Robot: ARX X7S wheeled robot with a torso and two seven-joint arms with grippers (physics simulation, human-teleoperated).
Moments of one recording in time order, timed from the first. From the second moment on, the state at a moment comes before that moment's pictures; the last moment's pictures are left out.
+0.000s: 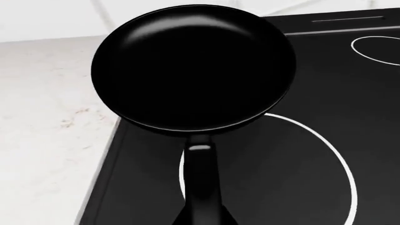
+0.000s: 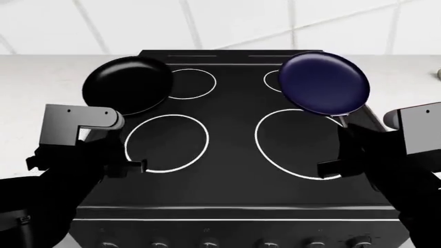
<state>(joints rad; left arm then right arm) -0.68 -0.64 0.04 0.49 -1.55 -1.27 -1.01 0.52 0.71 0.16 -0.66 1.15 1.23 0.46</state>
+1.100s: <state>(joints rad) -0.46 -0.65 0.05 0.56 -1.60 -1.21 -1.00 0.52 0.72 0.19 -0.66 1.17 1.21 0.49</state>
